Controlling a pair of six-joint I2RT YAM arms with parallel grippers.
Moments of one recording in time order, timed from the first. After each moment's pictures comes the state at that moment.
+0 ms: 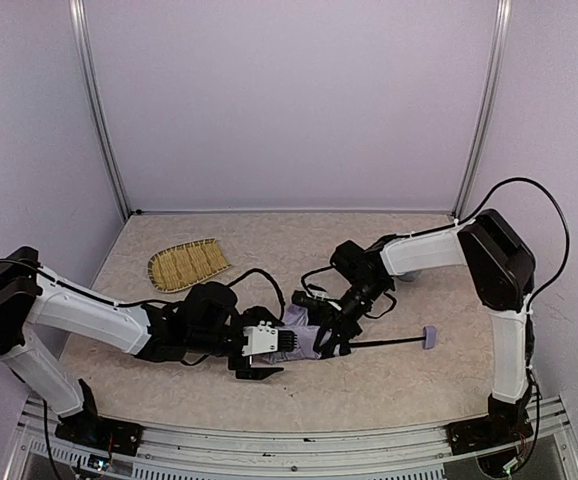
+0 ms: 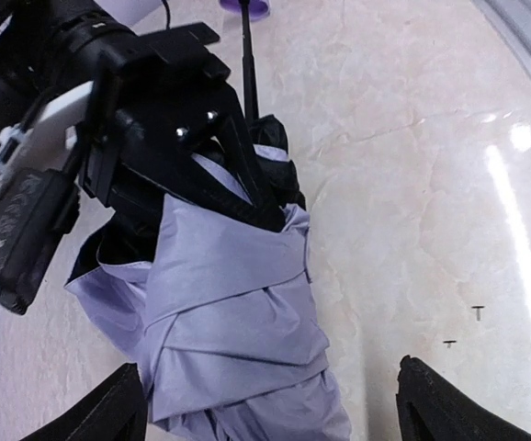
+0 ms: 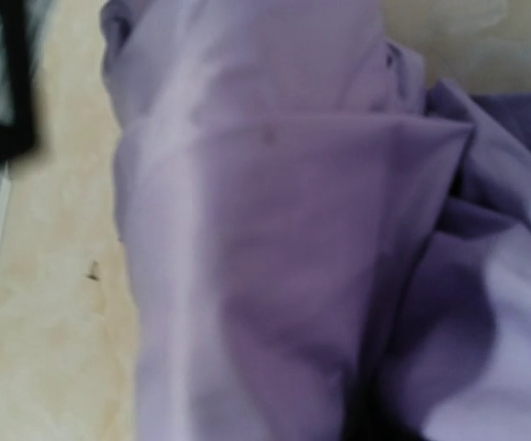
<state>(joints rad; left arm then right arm) -1.02 1.55 0.66 0.30 0.16 0.73 0.70 2.10 1.35 -0.70 -0.85 -0.72</state>
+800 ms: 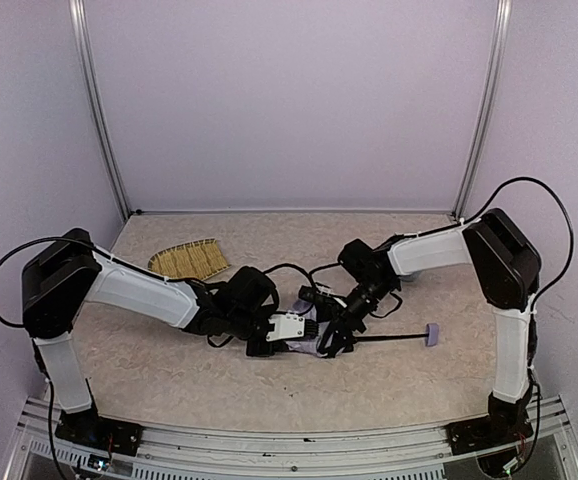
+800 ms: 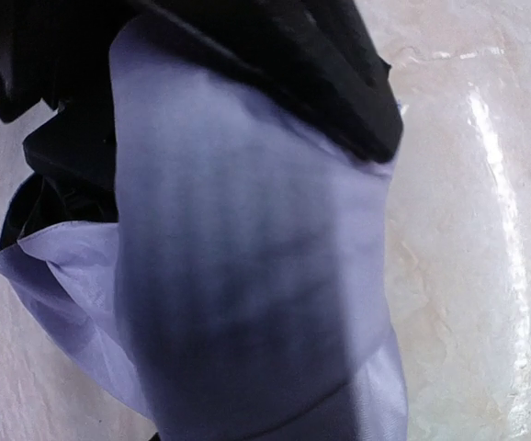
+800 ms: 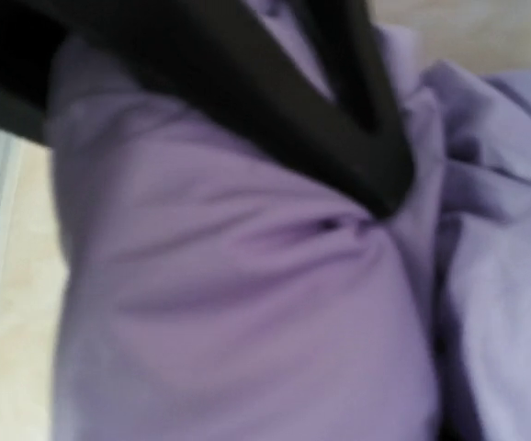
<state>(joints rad) -0.96 1.86 0.97 0.04 0.13 0.77 0.64 2.11 1.36 -0.69 -0.90 -0.66</state>
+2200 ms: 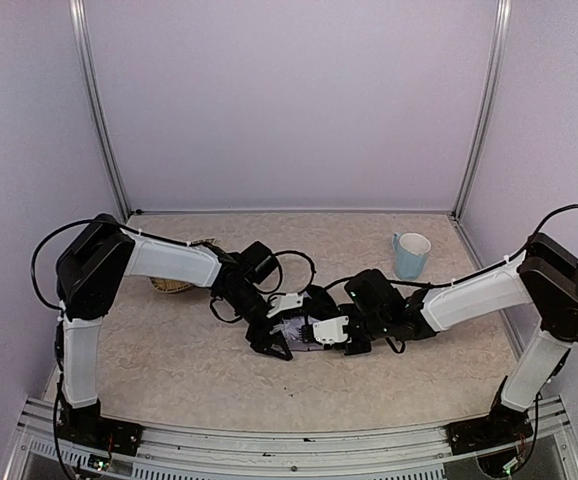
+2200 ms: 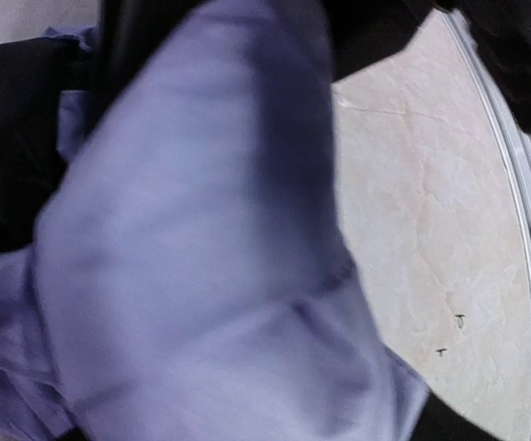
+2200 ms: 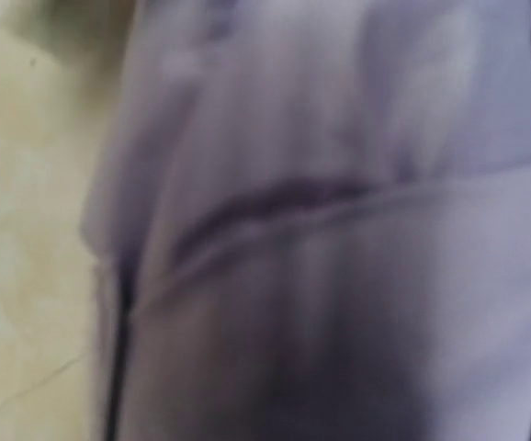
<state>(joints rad) -0.79 2.11 1.39 -0.54 0.67 0.67 0.90 1.71 0.79 0.10 -0.02 -0.93</state>
